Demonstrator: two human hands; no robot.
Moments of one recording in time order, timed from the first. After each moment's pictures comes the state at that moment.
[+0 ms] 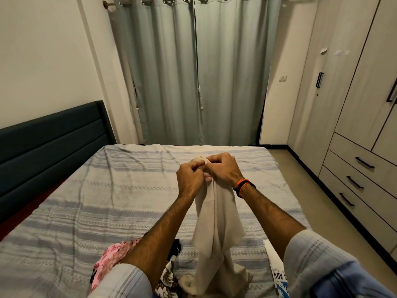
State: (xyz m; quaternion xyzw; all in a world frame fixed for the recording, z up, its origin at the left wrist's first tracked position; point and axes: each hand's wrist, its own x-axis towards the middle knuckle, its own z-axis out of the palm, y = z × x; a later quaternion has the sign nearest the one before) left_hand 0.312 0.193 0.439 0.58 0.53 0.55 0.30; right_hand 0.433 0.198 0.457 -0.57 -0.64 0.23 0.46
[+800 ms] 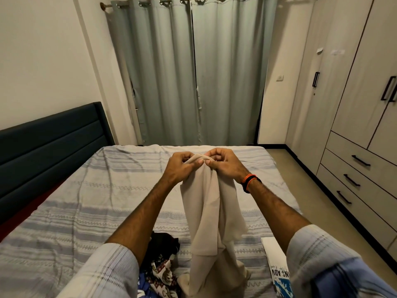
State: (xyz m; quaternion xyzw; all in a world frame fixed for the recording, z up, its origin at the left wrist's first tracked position) left_hand 0.270 0.229 0.452 0.73 0.46 0.43 0.27; right_hand 0.459 0.205 0.454 -0.45 -0.68 0.33 0.48
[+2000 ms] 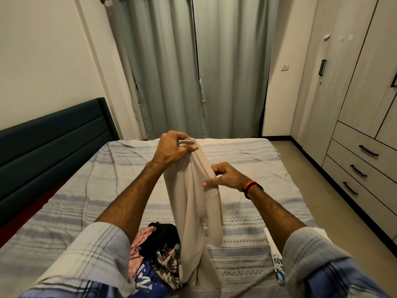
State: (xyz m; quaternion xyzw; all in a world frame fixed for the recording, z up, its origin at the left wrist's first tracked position) left_hand 0.252 0.227 0.493 0.78 0.47 0.39 0.11; right_hand 0.469 0.187 0.406 -0.43 -0.72 0.42 0.35
